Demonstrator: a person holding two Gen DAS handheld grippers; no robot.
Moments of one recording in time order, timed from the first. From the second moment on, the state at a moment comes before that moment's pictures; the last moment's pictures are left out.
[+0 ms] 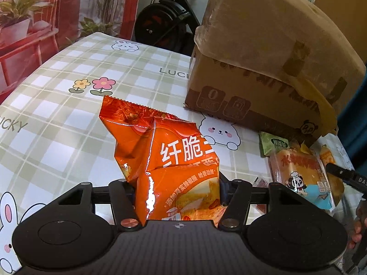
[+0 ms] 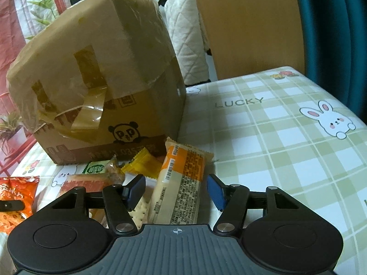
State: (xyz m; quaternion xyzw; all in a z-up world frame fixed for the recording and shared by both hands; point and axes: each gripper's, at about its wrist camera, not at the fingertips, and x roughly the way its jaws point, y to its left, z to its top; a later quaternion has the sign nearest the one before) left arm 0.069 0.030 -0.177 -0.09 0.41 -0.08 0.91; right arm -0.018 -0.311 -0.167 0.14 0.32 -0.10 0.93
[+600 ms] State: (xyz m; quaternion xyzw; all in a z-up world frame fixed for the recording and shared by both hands) left arm 0.070 0.030 -0.184 -0.08 0.39 -0.11 0.91; right arm -0.031 -0.286 -0.148 0.10 0.32 -0.09 0.94
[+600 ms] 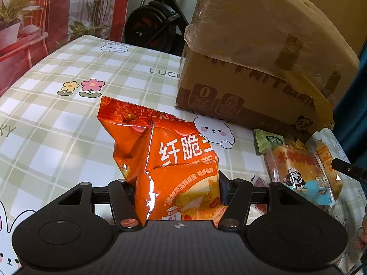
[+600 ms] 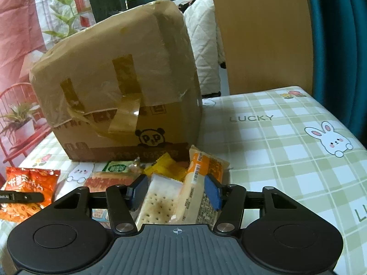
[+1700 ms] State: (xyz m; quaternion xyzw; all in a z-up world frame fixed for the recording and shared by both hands) left arm 0.066 0.038 -0.190 -0.10 0.38 -0.12 0.91; right arm 0.033 -0.236 -0.151 0.07 0.40 0.02 0.91
